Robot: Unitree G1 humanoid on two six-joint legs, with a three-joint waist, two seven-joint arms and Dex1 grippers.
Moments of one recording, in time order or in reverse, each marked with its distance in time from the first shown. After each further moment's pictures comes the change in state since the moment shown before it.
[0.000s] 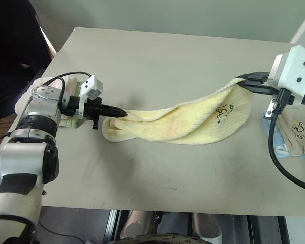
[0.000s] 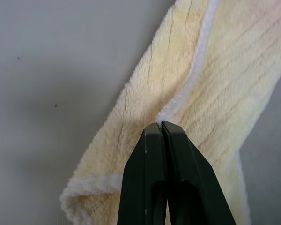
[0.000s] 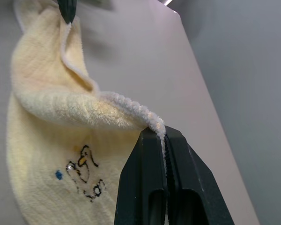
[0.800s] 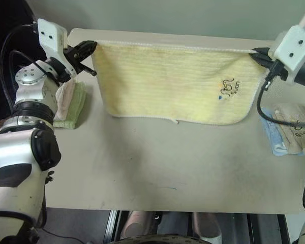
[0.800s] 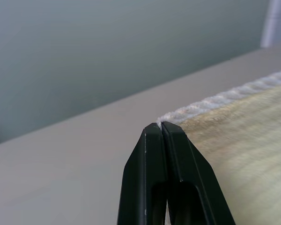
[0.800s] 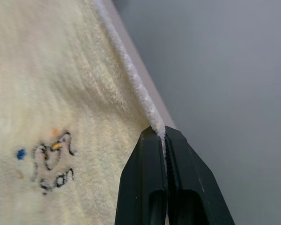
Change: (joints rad) left arm -0.167 -0.046 0.226 0.058 -0.071 -0.213 0.884; right arm -0.360 0.188 0.176 0.626 -0.320 -0.315 -0.220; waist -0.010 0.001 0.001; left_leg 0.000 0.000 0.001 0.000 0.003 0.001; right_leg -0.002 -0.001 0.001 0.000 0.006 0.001
